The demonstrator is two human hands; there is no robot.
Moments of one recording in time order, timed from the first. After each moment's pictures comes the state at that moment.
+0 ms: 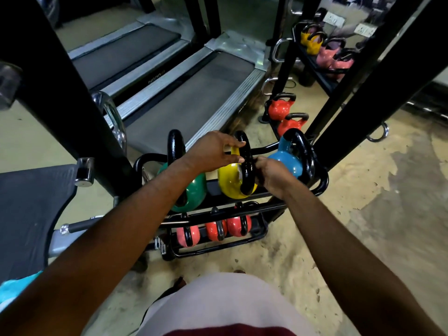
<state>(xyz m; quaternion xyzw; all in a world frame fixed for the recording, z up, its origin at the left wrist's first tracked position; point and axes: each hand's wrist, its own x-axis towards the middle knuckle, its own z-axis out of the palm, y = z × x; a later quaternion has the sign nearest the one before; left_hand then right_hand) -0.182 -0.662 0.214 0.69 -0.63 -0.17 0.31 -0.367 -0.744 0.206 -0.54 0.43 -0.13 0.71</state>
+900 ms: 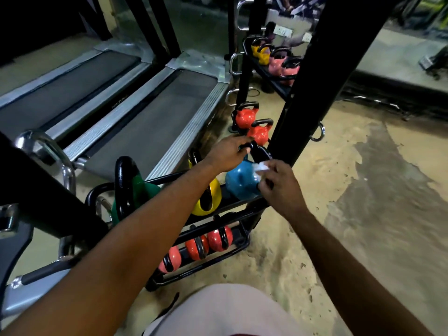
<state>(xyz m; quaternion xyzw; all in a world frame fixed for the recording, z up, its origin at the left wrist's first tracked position) -0.277 -0.782 0.221 0.66 -0.68 -0.18 0.28 -0.488 -0.776 0.190 -0.87 0.40 -0.27 0.12</state>
